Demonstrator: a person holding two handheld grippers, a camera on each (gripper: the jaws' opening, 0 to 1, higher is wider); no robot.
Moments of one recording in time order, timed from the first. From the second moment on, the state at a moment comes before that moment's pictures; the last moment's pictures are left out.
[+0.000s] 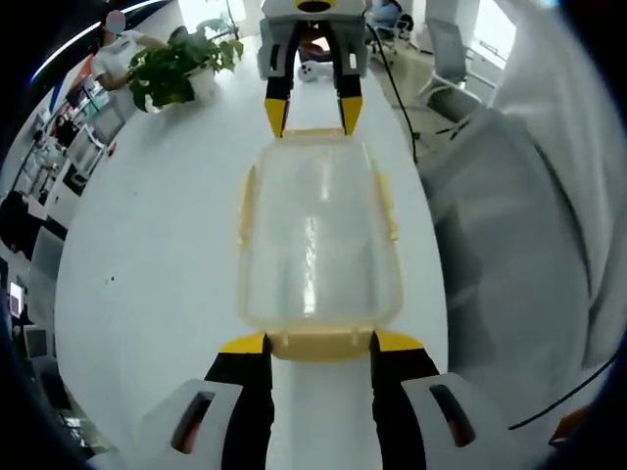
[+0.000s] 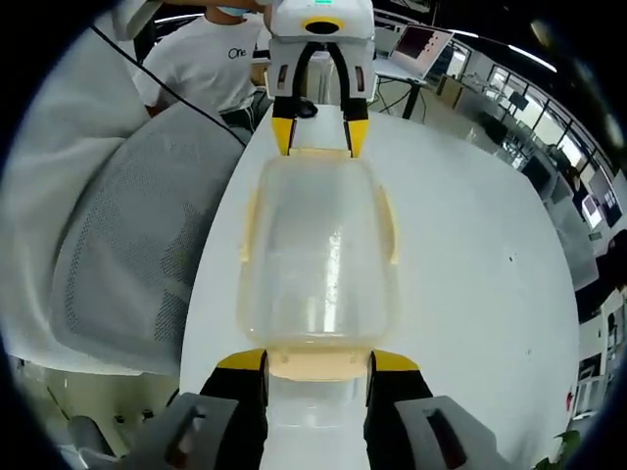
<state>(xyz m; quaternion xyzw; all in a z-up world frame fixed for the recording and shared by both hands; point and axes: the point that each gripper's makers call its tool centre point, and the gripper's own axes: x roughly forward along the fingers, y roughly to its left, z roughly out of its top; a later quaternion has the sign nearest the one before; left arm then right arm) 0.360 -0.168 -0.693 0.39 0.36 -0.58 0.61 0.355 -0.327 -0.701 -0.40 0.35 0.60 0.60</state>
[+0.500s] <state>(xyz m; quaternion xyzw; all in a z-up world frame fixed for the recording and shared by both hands) 0.362 -0.193 -0.701 0.39 0.36 -0.59 0.61 0.356 -0.353 -0.709 -0.39 0.36 0.60 0.60</state>
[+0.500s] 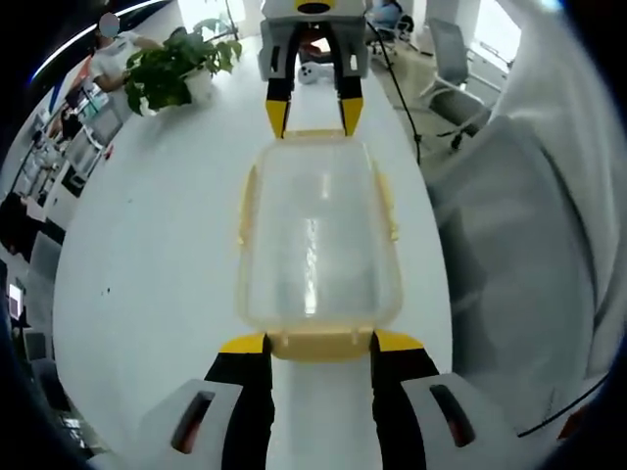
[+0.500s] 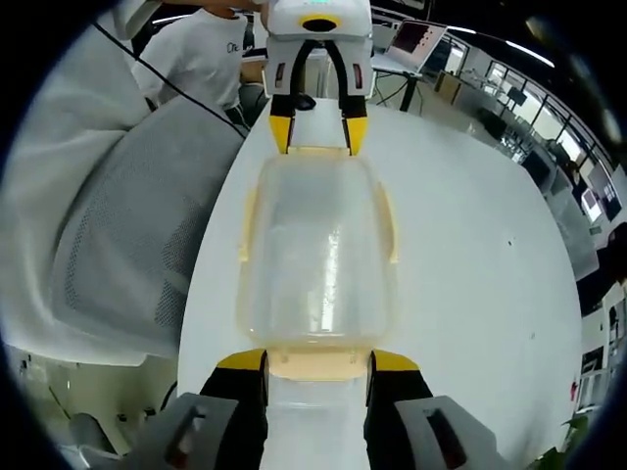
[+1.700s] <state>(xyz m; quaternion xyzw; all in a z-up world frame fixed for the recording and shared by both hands) 0.364 -0.242 -0.725 0.39 0.37 -0.59 0.60 0.356 -0.402 -0.729 -0.40 0.38 0.59 0.59</state>
